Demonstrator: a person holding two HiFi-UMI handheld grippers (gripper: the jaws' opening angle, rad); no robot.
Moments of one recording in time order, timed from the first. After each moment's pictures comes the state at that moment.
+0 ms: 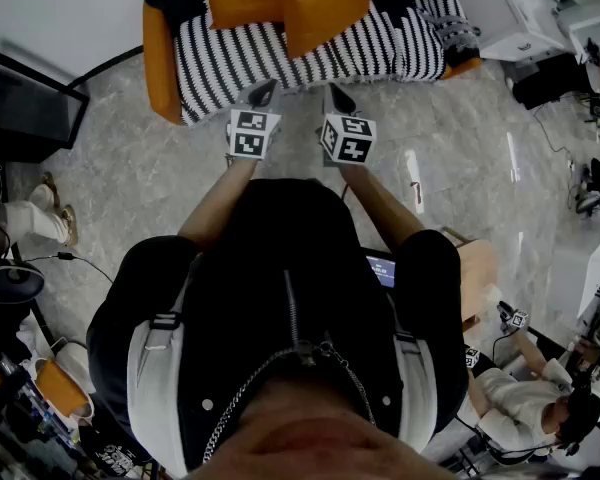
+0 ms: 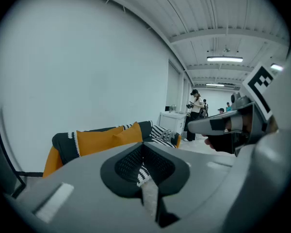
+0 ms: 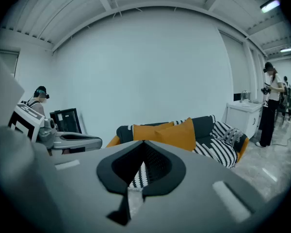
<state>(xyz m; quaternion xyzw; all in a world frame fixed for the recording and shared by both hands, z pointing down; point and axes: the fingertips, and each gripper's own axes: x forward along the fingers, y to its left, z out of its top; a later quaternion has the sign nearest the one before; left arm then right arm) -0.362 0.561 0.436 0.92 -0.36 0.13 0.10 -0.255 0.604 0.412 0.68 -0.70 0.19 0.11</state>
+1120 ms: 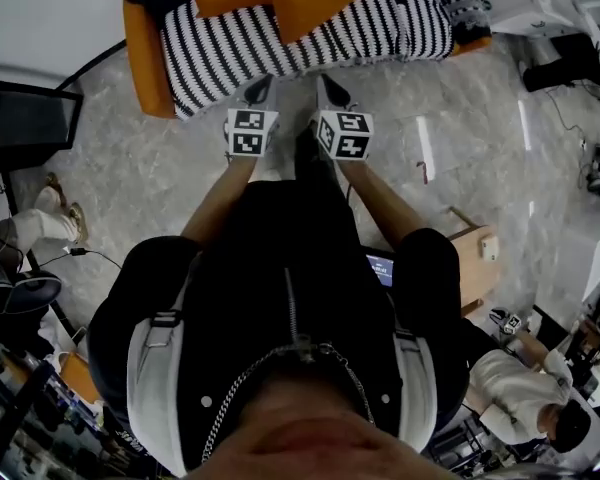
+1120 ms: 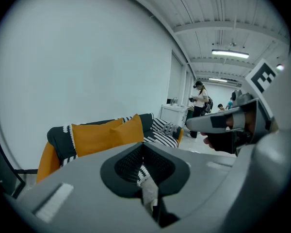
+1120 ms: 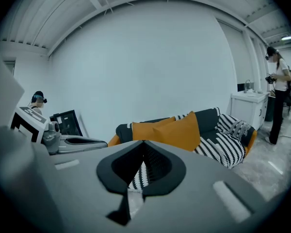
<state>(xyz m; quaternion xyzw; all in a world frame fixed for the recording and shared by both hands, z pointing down) -0.318 0.508 0.469 0.91 -0.36 0.17 0.13 -0.222 0.548 0.441 0.66 -0.71 0.22 0.10</state>
